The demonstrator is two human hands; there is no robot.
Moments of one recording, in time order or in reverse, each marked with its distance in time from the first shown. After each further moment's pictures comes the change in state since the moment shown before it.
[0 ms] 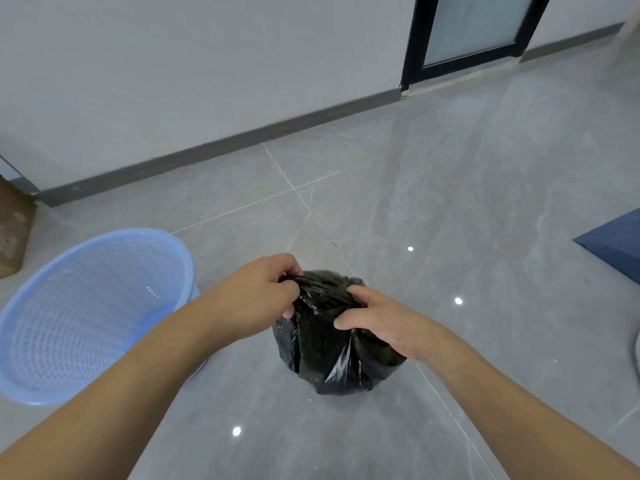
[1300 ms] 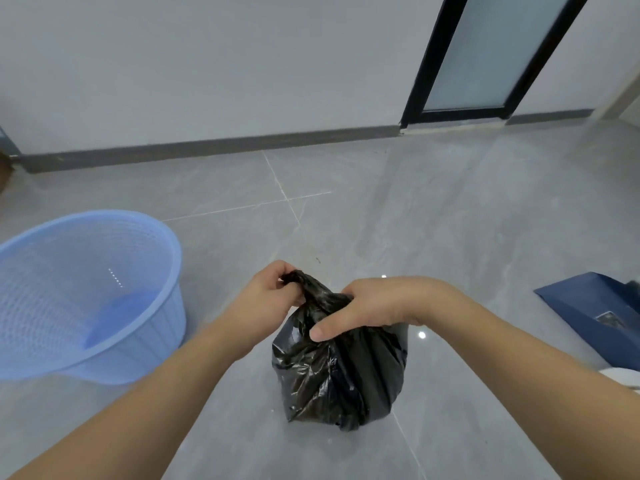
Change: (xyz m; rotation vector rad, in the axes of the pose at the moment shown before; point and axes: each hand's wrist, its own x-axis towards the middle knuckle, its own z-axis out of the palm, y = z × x) left_hand 0.032 -0.021 0.052 -0.631 0.215 -0.026; right_hand -0.021 -0.098 -0.004 -0.909 -0.179 0.389
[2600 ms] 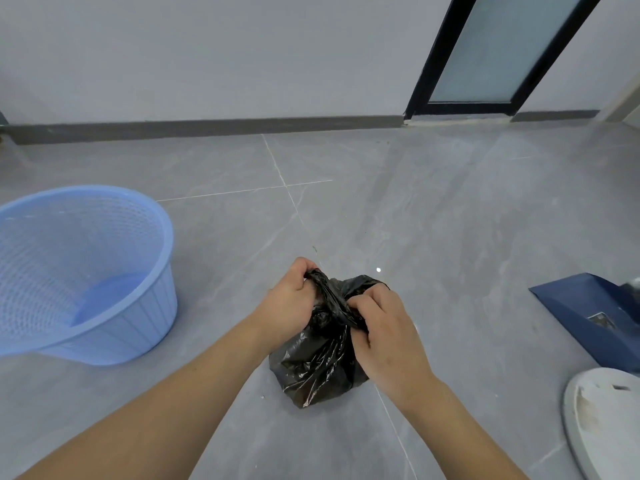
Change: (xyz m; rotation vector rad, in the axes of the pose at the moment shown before) left_hand 0.009 -0.019 0.043 0.037 -0.019 0.070; right_hand 0.027 0.072 0.085 -0.243 1.116 -0.407
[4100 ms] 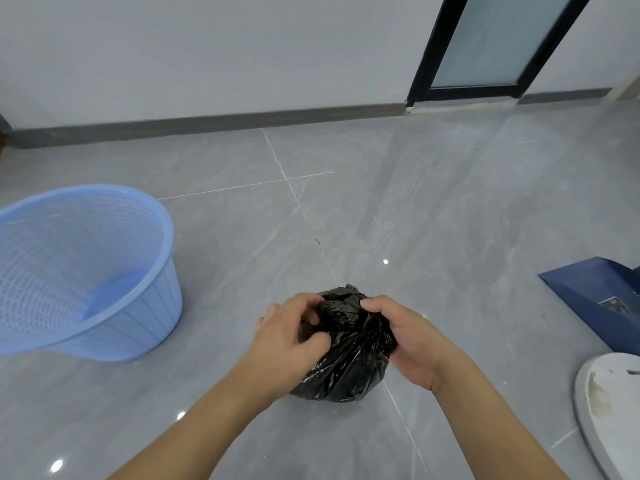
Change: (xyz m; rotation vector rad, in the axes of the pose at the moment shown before) left_hand -0.064 -0.017 0.001 0.257 -0.049 0.059; right_hand 0.003 0.014 -0.016 1.206 -0.496 0.851
